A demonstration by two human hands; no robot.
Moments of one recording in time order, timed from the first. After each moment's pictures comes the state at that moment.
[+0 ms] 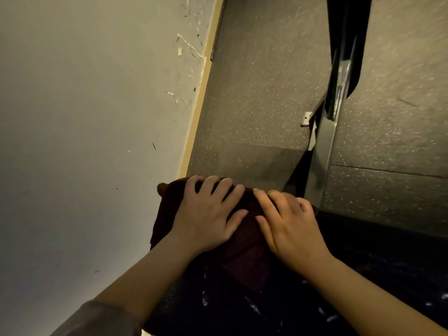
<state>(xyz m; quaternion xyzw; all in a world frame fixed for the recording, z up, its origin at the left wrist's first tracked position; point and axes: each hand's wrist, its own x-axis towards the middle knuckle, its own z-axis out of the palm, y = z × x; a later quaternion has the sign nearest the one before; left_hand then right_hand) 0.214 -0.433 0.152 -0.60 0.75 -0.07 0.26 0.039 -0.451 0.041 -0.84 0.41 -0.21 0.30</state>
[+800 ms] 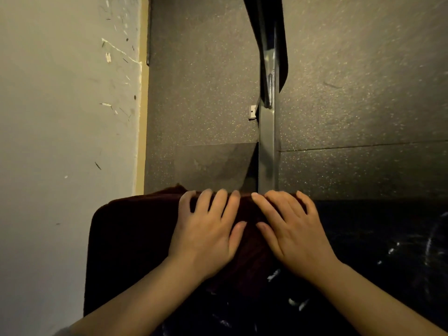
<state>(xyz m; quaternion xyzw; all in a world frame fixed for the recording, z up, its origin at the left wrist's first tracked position) 0.152 -0.438 0.107 -0.57 0.78 -0.03 0.25 -0.023 -0.435 0.014 -0.80 0.50 -0.16 0.31</state>
